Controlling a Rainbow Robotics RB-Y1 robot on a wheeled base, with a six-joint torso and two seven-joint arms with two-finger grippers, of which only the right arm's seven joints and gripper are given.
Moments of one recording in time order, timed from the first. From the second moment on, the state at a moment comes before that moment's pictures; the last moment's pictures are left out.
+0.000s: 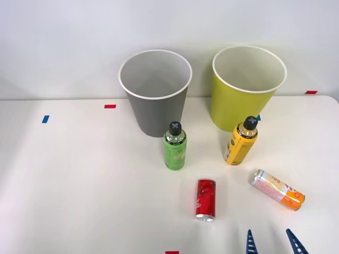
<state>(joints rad) 0.99 -0.15 0.30 -1.89 -0.01 -0.63 1.61</state>
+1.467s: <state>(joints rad) 0.78 0.01 0.08 -2.55 -0.13 0.77 1.30</state>
